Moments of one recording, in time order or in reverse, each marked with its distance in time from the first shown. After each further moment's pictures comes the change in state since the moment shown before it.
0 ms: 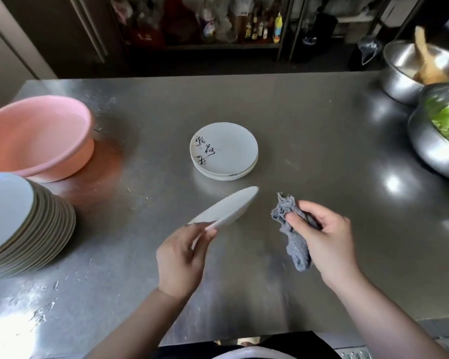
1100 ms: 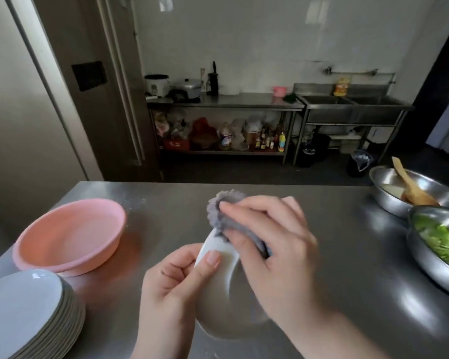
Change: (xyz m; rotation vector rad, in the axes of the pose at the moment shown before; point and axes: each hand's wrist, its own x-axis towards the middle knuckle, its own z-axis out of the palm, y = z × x) left_hand 0.104 0.135 -0.089 -0.996 0.031 -0.157; right_hand 0.024 -0.203 0.064 -0.292 0.067 -1.081
